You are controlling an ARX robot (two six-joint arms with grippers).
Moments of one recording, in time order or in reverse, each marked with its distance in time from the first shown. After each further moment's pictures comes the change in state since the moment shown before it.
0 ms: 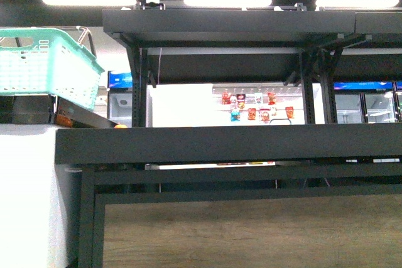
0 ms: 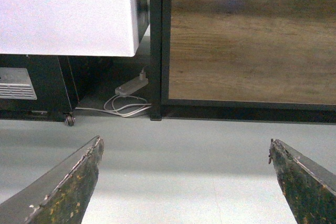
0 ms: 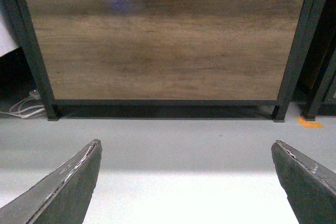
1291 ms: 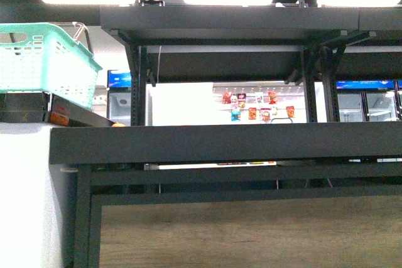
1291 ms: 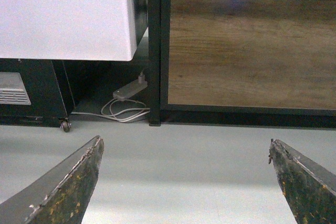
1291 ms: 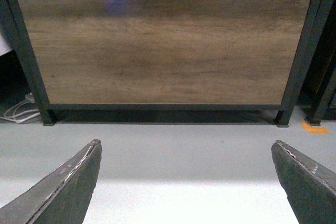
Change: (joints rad) left arm 0.000 0.000 0.000 0.000 0.000 0.000; right arm 0.000 0.000 0.000 0.000 0.000 0.000
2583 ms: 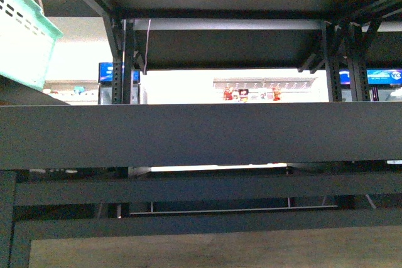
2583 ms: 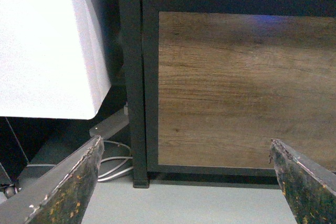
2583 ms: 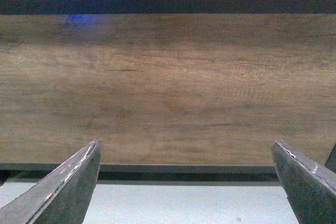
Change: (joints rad) left arm 0.000 0.000 0.000 0.000 0.001 0.000; right arm 0.000 0.000 0.000 0.000 0.000 0.000
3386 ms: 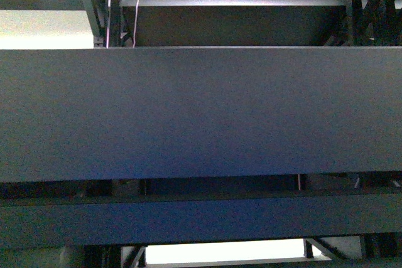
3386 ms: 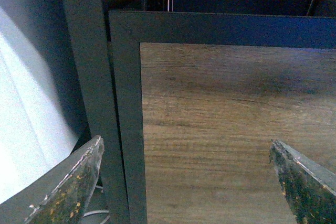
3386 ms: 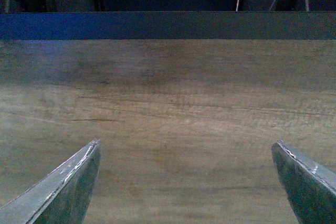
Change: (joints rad) left arm 0.000 -0.001 0.000 0.000 0.000 0.000; right arm 0.000 0.000 0.000 0.000 0.000 0.000
